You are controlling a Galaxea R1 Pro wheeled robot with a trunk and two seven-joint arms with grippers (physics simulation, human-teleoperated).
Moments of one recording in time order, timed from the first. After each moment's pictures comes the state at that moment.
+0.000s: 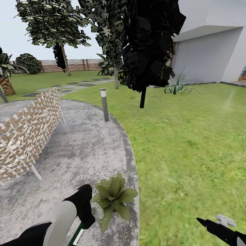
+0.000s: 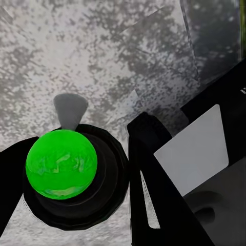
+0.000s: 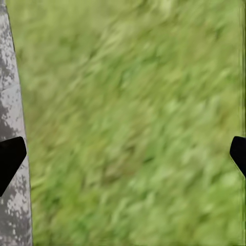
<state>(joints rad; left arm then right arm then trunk) -0.80 -0.12 0.22 -0.27 -1.38 0.81 -0.99 -0.52 -0.40 -0.74 -0.17 0.27 0.10 0.57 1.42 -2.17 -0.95</state>
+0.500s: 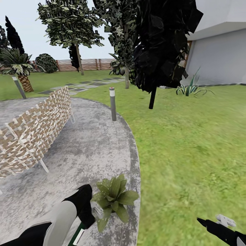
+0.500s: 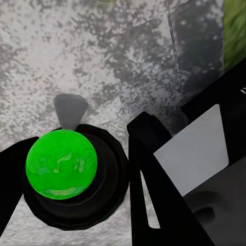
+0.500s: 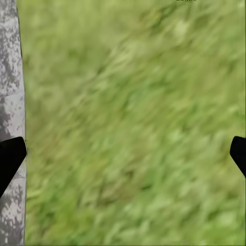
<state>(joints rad) -0.80 -0.12 0.22 -0.27 -1.38 0.81 -0.99 -0.52 -0.40 -0.74 -0.17 0.27 0.10 0.56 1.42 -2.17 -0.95</state>
